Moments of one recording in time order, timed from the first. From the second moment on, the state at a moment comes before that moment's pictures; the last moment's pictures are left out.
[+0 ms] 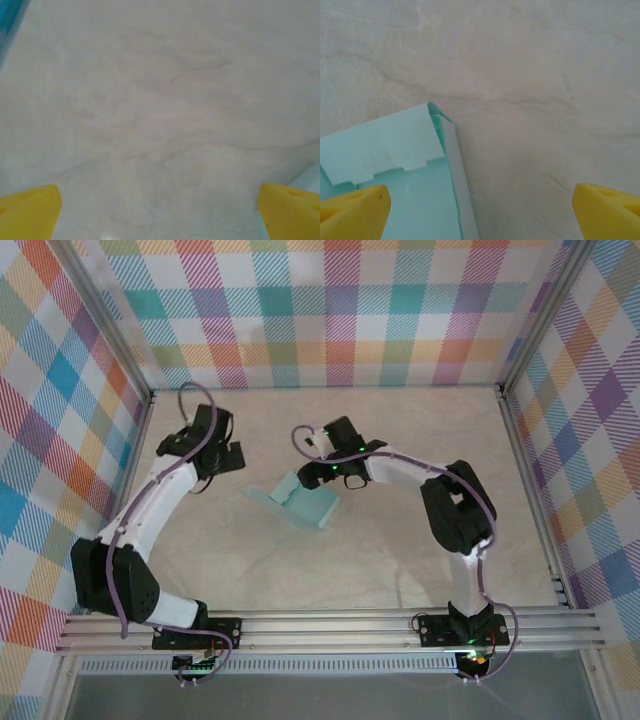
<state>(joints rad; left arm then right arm) -0.21 1.39 1.22 -0.88 -0.35 -0.48 0.66 2.04 1.48 -0.32 -0.20 0.01</state>
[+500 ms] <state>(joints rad) -0.14 1.37 1.02 -0.78 -0.16 -0.60 0.60 2.13 1.53 -0.41 0.03 0.21</state>
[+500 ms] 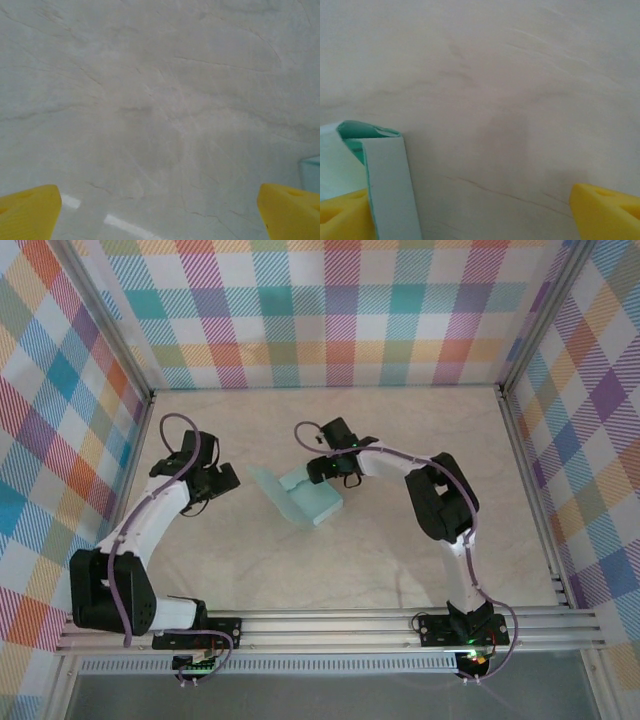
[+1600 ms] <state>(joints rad) -0.50 1.59 0.85 -0.27 0.07 -0.73 0.21 2.02 1.41 -0.32 -0.45 0.09</state>
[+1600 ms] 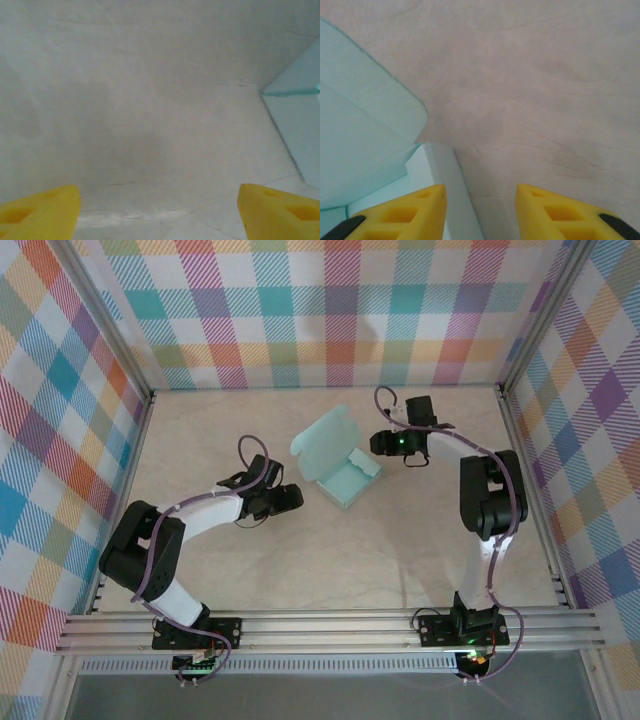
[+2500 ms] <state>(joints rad) -0.47 1.74 0.99 -0.15 0.26 -0.72 0.27 1.74 1.04 -0.14 -0.37 0.42</state>
